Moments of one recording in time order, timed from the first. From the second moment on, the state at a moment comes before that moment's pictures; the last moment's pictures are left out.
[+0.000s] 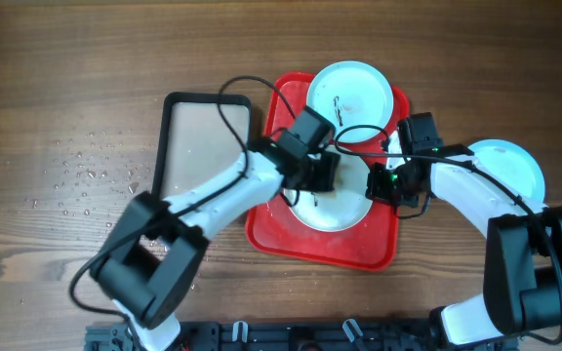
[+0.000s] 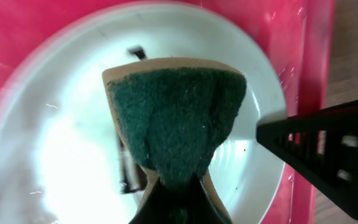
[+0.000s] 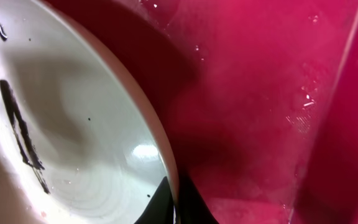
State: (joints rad) left arm -0.72 1.87 1.19 -0.46 0.23 -0.56; right arm 0.16 1.68 0.84 -0.57 -0.33 0.35
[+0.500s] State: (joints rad) left arm -0.70 1.98 1.30 -0.73 -0.13 -0.81; right arm 0.17 1.68 0.84 -0.58 -0.36 0.39
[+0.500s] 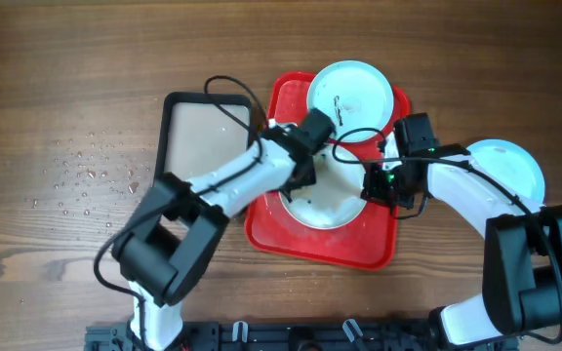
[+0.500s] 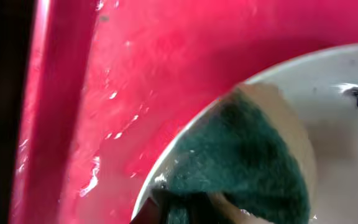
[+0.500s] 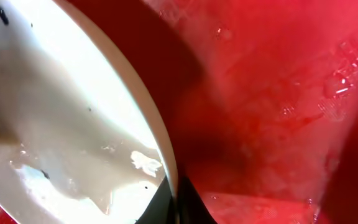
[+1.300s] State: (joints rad) left arm -0.61 2.06 1.38 -0.55 0.05 -0.61; right arm 0.16 1.68 0.85 -0.59 -0.33 0.40
